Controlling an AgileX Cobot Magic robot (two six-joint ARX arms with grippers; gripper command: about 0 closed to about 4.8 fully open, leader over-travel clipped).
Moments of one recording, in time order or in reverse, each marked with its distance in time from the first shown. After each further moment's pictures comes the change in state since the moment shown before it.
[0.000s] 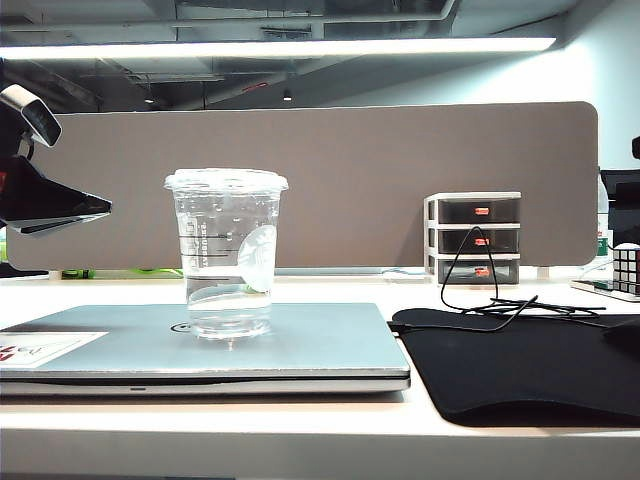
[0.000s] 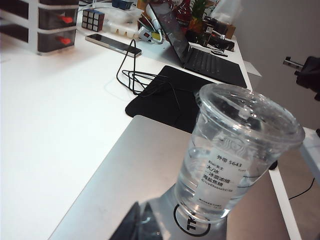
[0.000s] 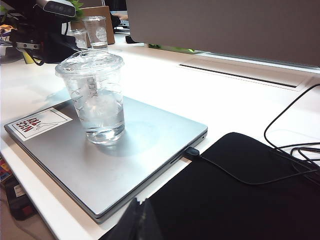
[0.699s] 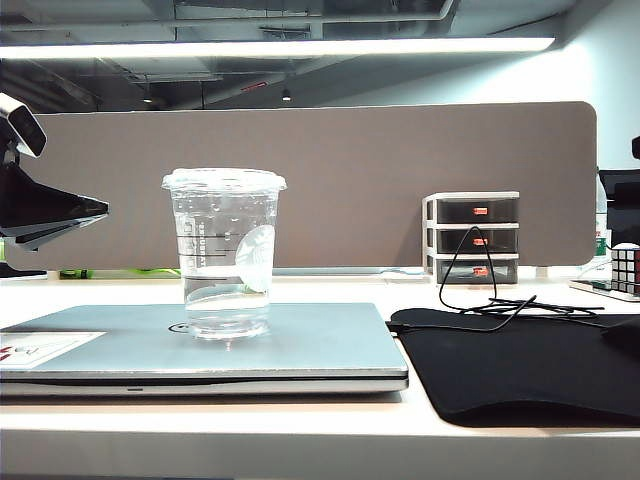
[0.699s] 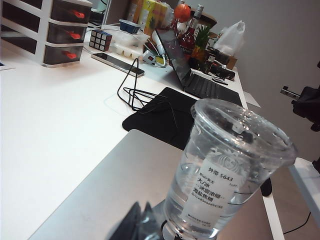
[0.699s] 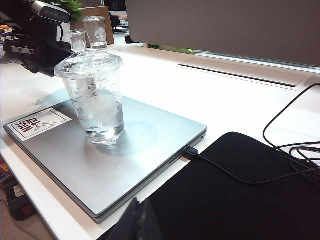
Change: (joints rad) left arm 0.004 -0.004 -0.115 -0.001 0.113 0.032; right arm 0.000 0.000 0.000 0.000 -0.001 0.002
